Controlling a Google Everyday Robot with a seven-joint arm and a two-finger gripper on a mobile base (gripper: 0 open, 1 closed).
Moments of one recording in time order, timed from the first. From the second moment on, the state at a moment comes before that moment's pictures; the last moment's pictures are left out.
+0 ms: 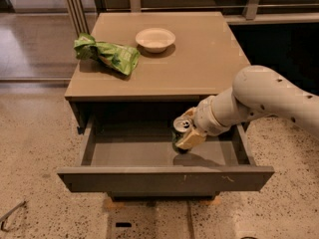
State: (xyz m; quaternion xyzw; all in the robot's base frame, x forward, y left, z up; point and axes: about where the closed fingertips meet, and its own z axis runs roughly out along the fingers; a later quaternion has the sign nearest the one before) arm 0.535 -0.073 0.732 -0.64 0.70 0.13 0.30
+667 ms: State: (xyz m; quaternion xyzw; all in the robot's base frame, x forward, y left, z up) arm 0.559 -0.070 0.682 -0.64 0.70 0.15 0.30
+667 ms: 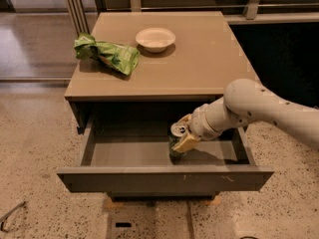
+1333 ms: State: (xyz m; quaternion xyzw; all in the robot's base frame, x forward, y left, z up) arm 0.571 -0.072 0.648 -0.61 0.71 0.18 0.30
